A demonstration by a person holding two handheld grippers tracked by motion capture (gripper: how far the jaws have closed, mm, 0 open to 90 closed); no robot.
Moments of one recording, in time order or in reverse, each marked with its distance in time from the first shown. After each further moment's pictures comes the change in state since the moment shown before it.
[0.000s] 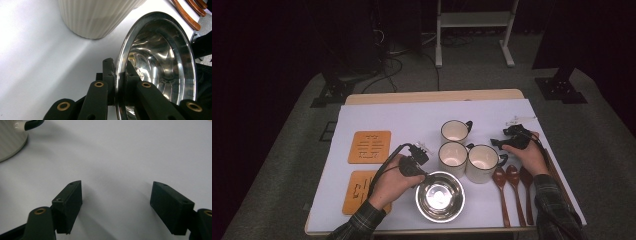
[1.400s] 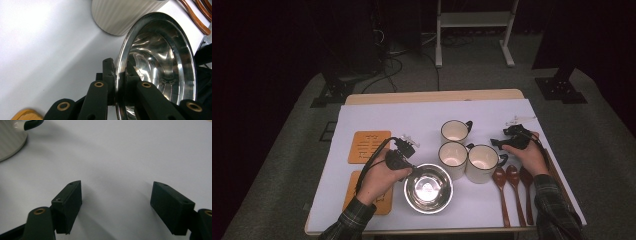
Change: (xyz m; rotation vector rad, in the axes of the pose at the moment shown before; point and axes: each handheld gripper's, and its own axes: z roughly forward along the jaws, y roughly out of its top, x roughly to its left) left arm 0.022 -0.009 -0.030 -0.019 0.054 -0.048; right arm 0.000 0.000 0.000 0.000 -0.004 0.000
